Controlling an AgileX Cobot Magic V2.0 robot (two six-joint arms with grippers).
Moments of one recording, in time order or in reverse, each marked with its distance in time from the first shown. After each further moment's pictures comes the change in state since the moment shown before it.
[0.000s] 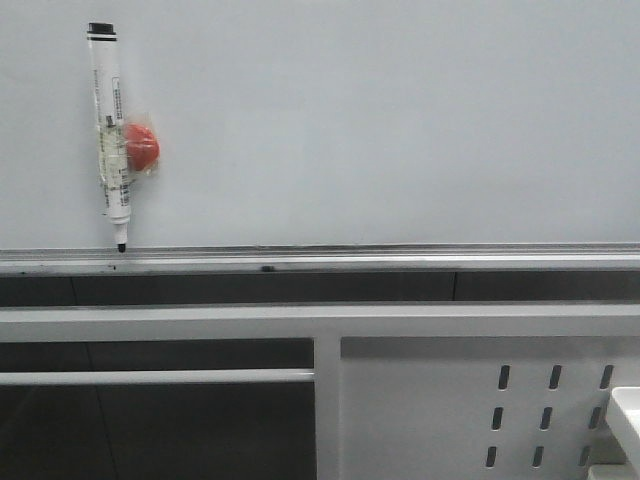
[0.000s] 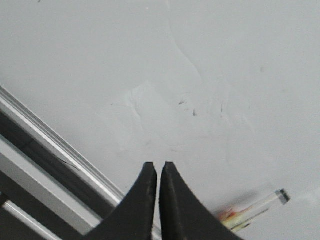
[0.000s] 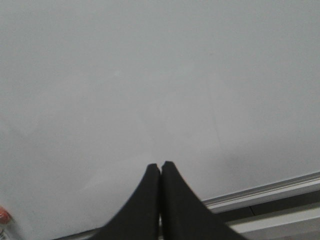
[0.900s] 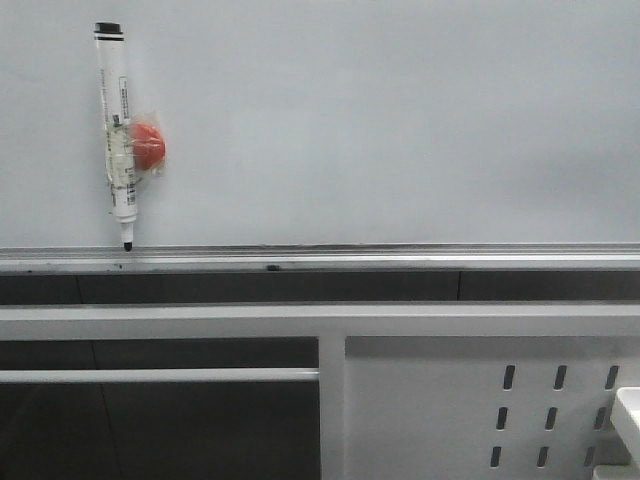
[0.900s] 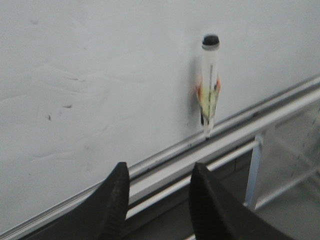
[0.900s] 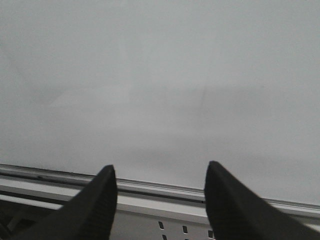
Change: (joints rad) left arm -0.172 0.511 -0.519 0.449 0.489 0.727; right arm 0.000 0.305 -0.402 -0.050 0.394 -0.314
